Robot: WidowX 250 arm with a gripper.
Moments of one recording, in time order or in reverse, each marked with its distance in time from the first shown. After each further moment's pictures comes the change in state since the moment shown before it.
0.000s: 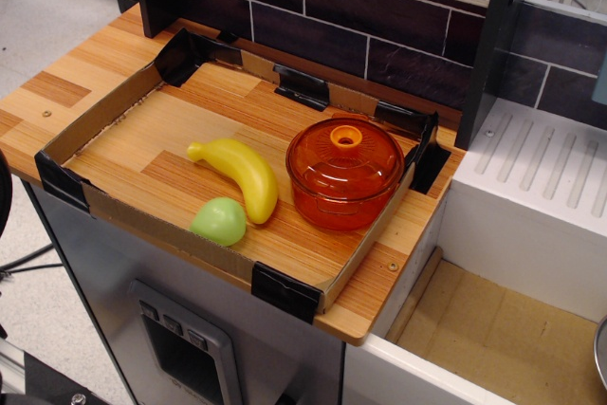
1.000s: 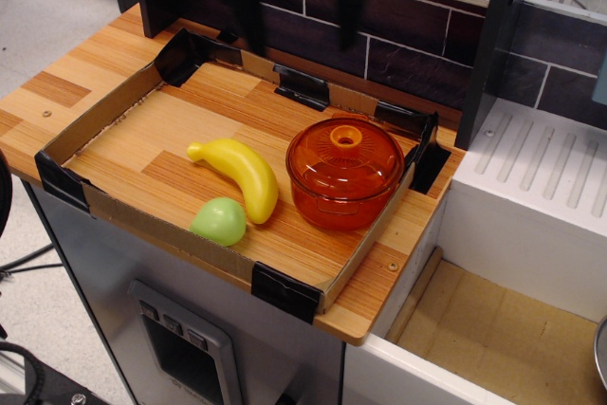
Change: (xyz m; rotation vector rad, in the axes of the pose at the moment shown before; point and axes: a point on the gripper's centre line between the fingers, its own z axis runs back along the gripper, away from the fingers) arm -0.066 -0.096 -0.011 -0.021 0.013 -0.047
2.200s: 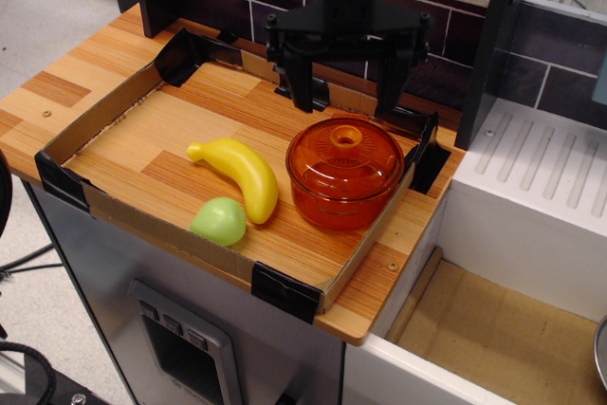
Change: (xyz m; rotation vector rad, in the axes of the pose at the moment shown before) arm -0.001 -0.016 -0.046 0.054 -0.025 -0.008
